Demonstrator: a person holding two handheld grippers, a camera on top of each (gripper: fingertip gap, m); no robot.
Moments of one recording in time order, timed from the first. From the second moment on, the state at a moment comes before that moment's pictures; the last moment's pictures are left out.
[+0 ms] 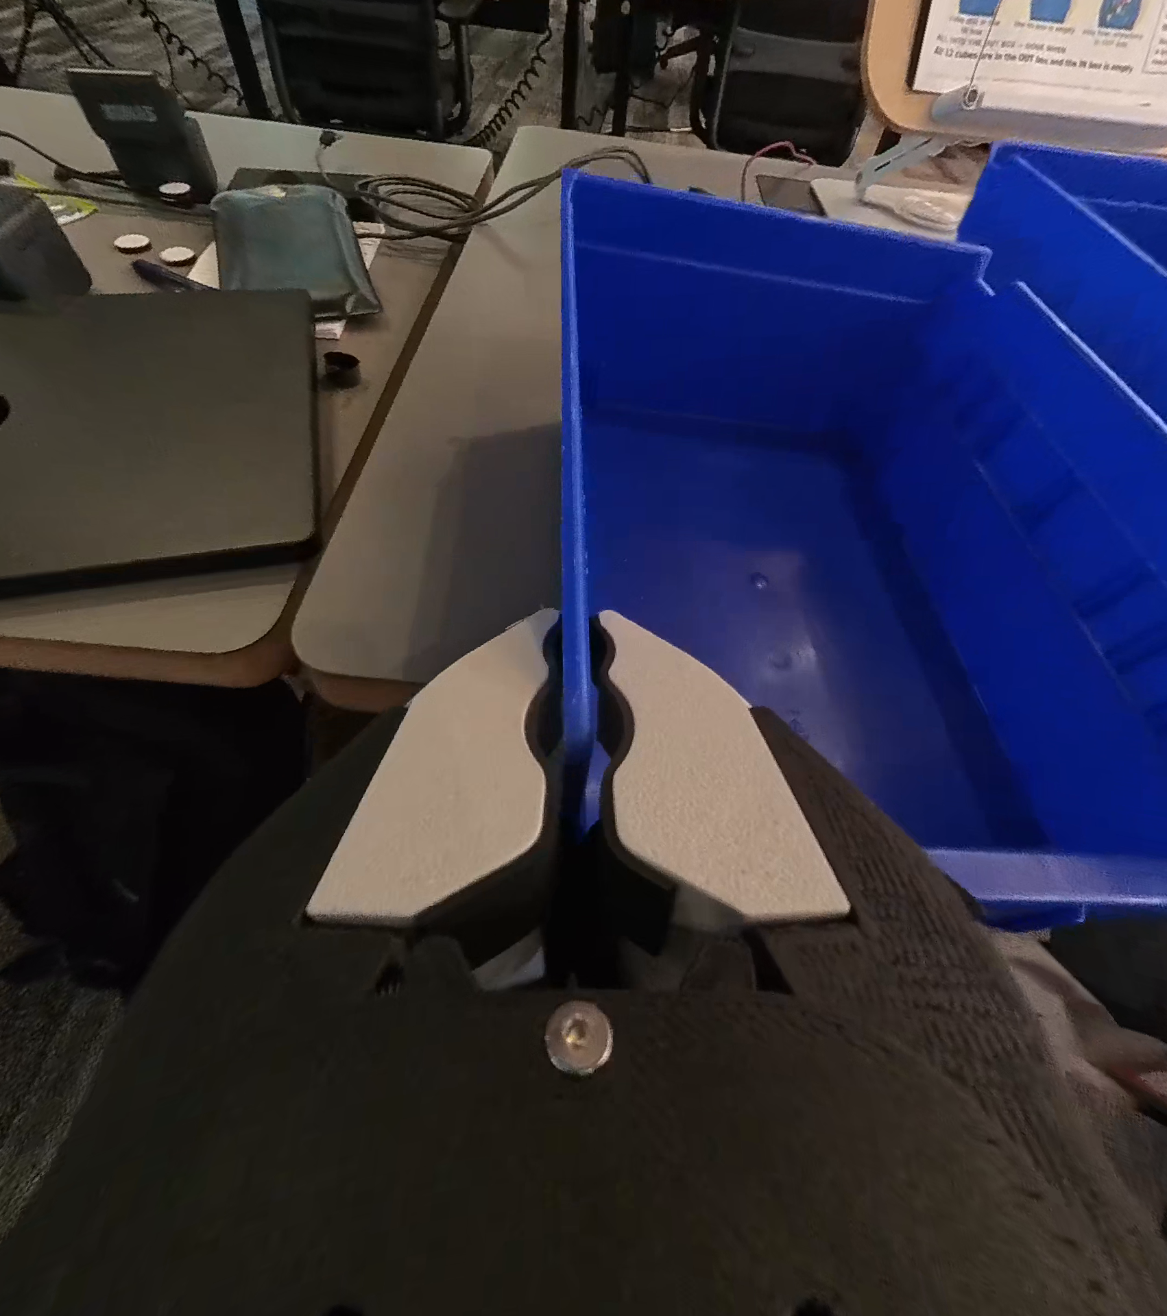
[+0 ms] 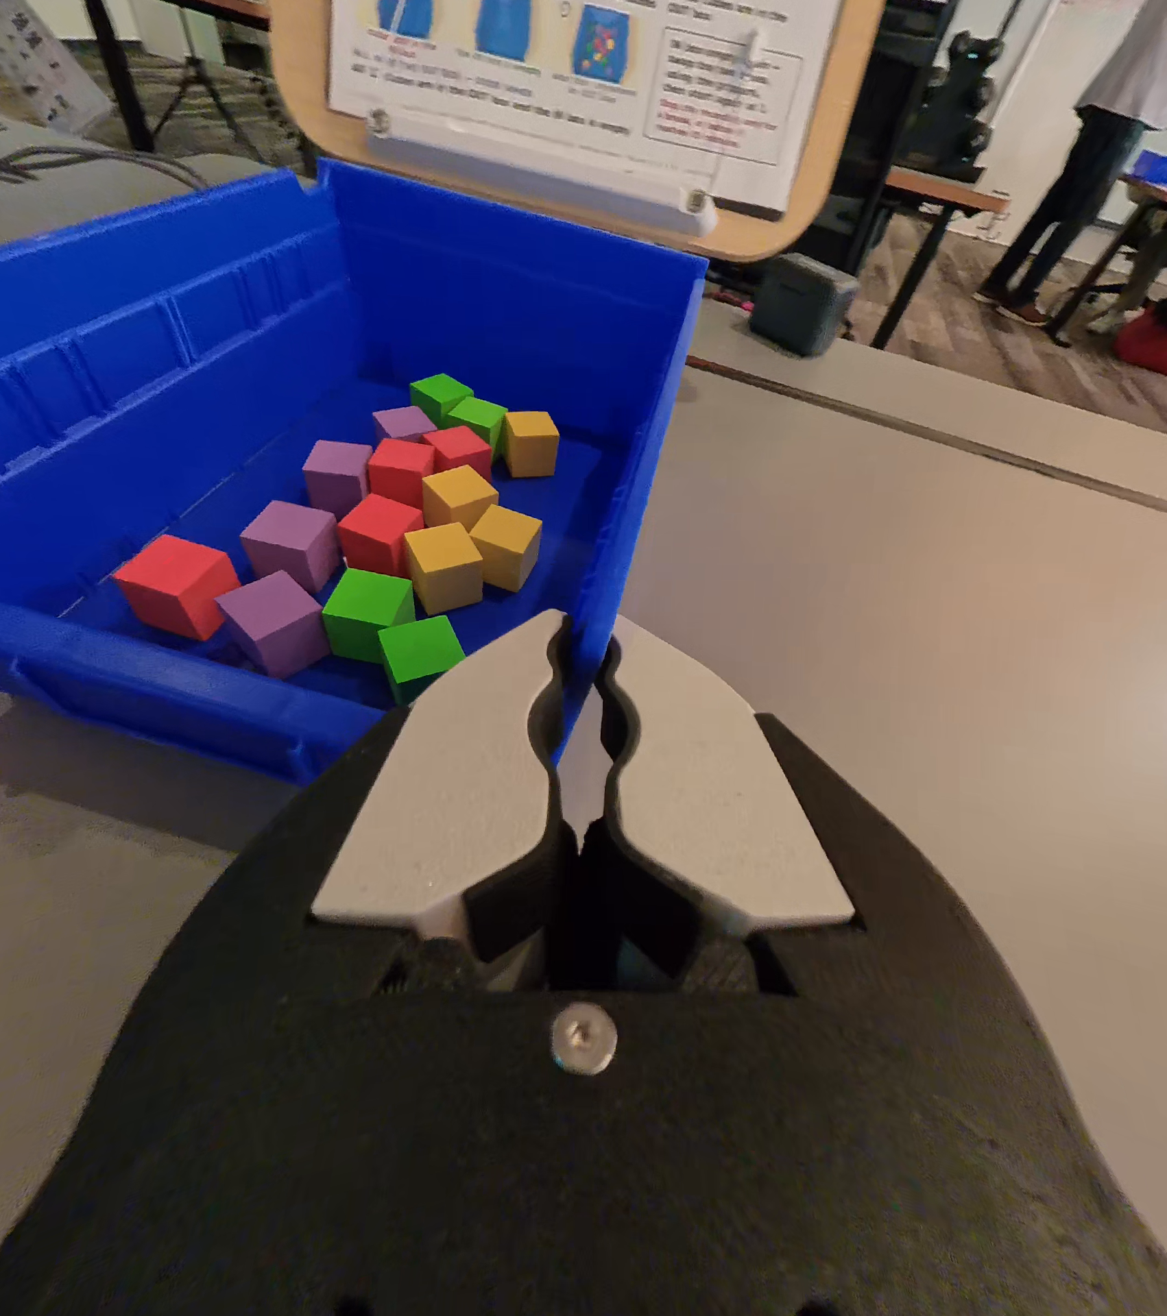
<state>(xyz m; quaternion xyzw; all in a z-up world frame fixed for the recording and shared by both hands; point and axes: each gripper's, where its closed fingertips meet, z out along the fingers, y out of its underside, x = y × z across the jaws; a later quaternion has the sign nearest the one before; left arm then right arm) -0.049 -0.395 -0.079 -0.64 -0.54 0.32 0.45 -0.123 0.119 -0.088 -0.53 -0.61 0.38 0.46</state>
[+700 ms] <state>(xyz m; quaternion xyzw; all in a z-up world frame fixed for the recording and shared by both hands) -0.031 -0.419 -0.095 -0.68 -0.55 0.27 0.40 -0.235 0.067 -0.090 -0.24 -0.82 0.48 0.20</state>
